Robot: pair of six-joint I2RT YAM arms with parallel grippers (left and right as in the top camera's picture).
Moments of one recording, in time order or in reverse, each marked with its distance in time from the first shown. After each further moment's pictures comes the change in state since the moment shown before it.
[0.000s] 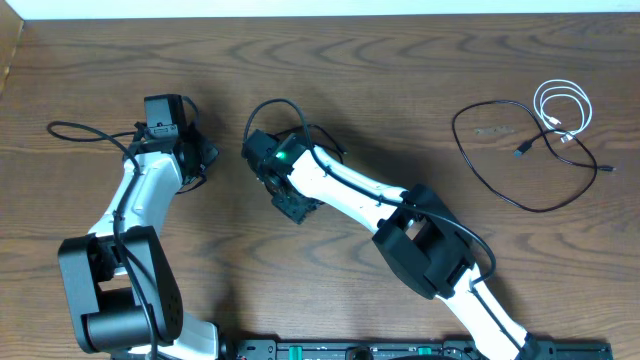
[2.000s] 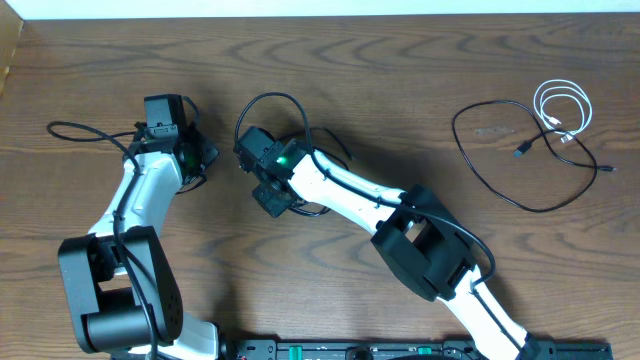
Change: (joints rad) left arm 0.000 0.000 0.000 0.000 0.000 0.000; right arm 0.008 -0.011 -0.048 0.285 -0.134 0.132
